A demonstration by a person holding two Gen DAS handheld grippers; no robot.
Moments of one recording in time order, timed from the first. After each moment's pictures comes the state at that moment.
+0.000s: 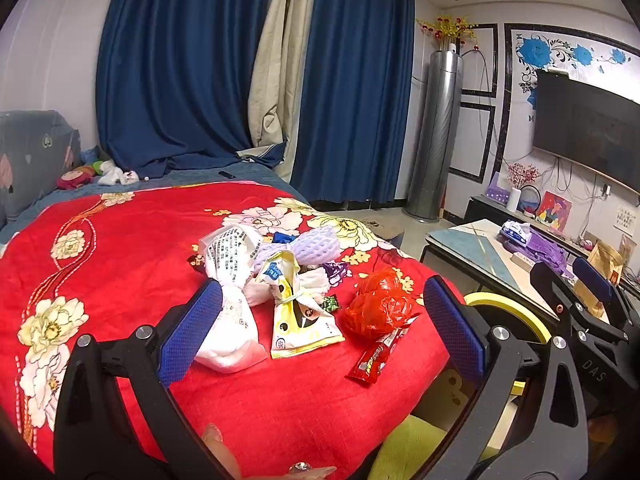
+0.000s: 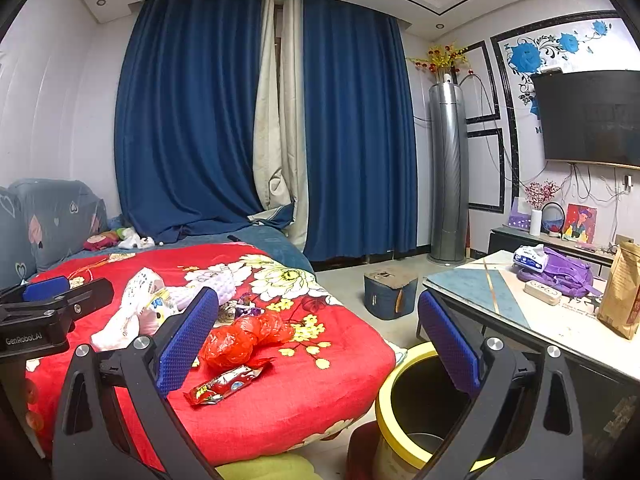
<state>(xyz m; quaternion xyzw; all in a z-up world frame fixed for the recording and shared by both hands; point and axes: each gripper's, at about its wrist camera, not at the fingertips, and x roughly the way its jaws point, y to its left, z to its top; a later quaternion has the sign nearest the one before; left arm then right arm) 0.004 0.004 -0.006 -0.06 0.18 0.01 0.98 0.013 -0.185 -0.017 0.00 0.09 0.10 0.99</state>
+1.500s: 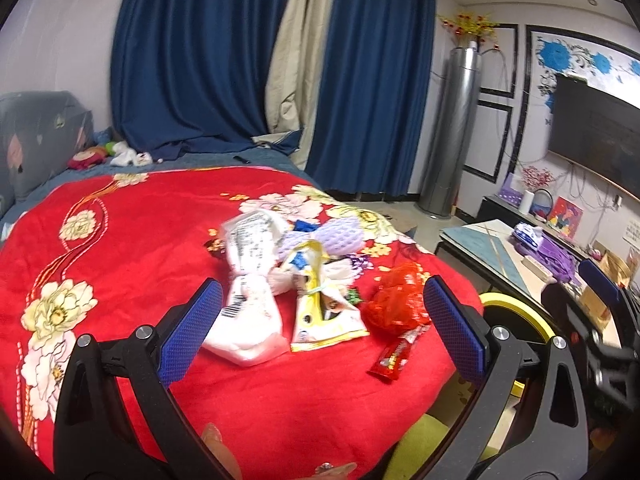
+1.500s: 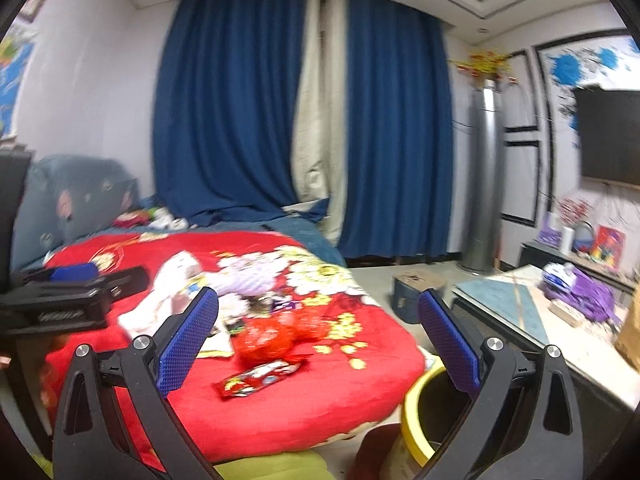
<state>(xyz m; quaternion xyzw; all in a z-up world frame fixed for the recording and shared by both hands) 0.007 0.028 -0.013 -0.08 0.20 0.04 0.98 0.011 -0.156 -0.015 -0.05 0.09 0.18 0.98</state>
